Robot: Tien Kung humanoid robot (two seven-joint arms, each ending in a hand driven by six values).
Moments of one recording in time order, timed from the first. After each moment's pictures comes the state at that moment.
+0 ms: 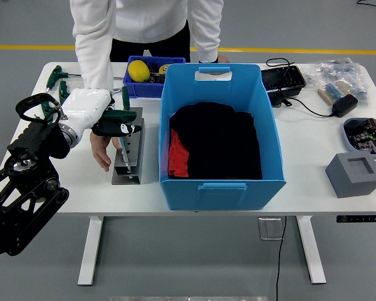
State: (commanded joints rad) left arm -0.44 0.32 -1.04 -1.48 2.27 -0.09 0.38; right arm 0.10 -0.18 0.08 0.18 0.03 -0.02 -0.12
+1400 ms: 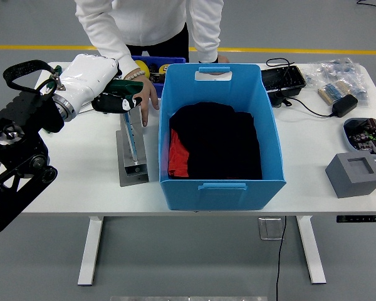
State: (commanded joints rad) left arm -0.60 0.45 -0.95 -1.56 2.17 -0.13 0.35; right arm 0.09 -0.18 0.08 0.18 0.05 -0.03 -0.12
